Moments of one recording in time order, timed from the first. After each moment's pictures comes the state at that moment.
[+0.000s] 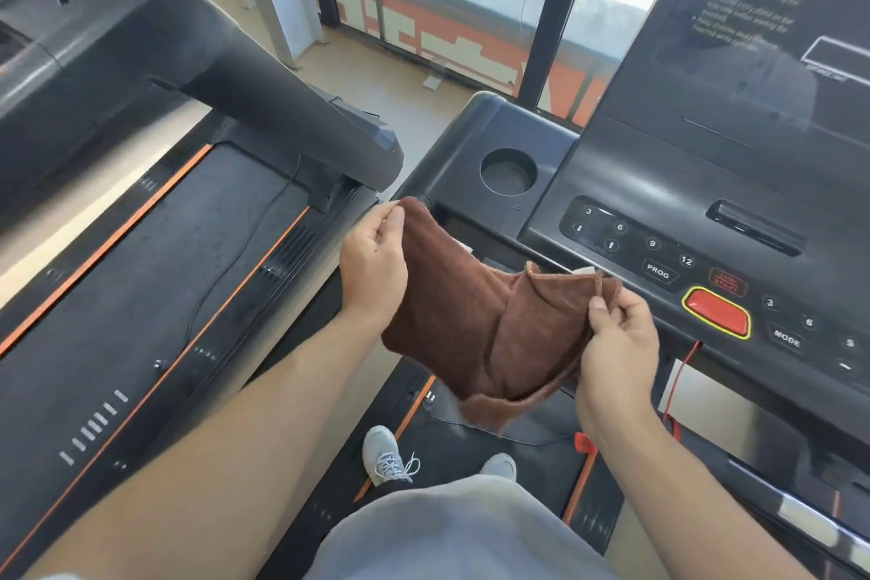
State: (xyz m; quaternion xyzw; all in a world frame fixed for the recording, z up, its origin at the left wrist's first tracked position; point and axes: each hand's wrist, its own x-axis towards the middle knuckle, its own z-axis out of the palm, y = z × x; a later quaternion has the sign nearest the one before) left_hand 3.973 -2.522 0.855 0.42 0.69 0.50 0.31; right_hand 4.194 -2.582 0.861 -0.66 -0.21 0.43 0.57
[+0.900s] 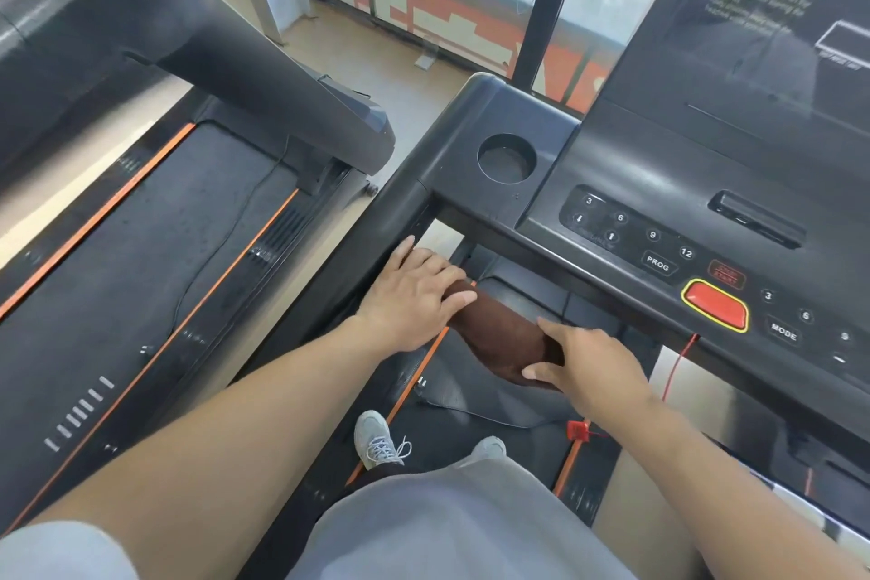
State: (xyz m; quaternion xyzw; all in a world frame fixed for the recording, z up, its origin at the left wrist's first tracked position) left_hand 3.982 -2.528 0.784 0.82 0.55 0.01 0.14; right_hand 4.228 -2.578 0.850 -0.65 -0.70 0.24 -0.17
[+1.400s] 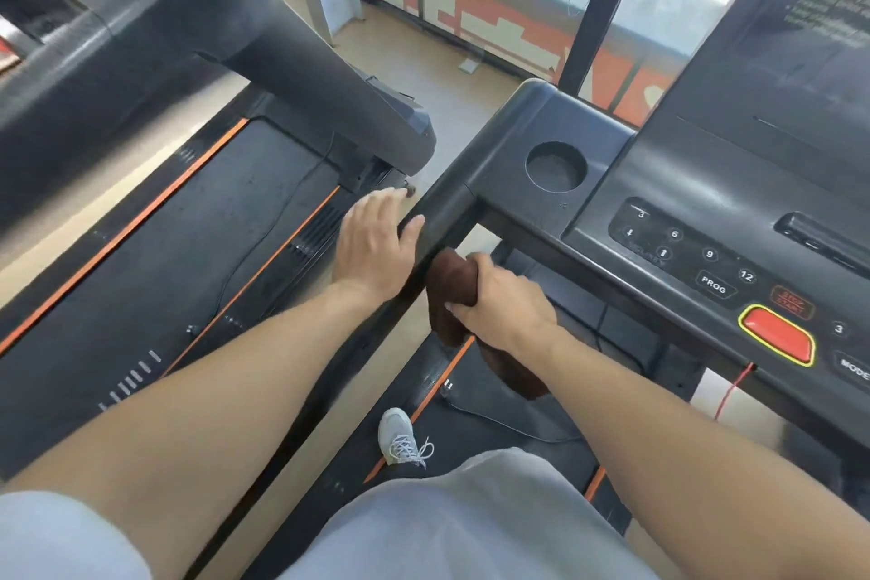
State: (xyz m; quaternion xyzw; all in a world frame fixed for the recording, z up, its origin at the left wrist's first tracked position) left_hand 3.904 -2.504 0.799 0.64 0.73 0.22 0.10; right_hand 4.108 -2.513 0.807 -0.57 -0.79 0.23 -0.04
